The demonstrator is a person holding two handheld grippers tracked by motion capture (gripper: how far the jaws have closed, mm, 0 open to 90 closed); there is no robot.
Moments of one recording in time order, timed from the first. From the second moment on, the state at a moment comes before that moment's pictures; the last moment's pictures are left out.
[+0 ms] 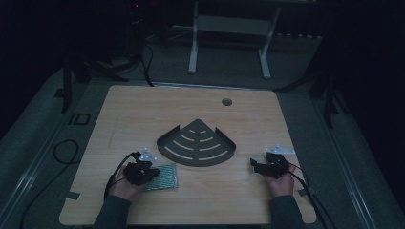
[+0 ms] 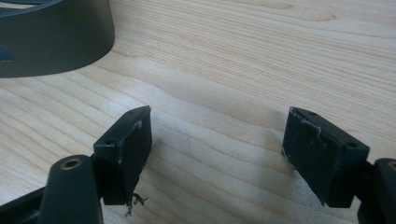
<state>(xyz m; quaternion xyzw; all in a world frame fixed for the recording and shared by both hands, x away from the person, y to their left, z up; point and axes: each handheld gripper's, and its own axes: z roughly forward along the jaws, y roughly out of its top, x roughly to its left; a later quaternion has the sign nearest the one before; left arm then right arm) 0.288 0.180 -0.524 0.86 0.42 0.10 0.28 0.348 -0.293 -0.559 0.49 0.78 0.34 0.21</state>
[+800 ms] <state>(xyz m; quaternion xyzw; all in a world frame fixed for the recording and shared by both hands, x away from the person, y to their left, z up) 0.287 0.227 -0.520 0.81 0.51 0.11 0.27 0.349 -0.293 -0.559 0.49 0.78 0.34 0.22</state>
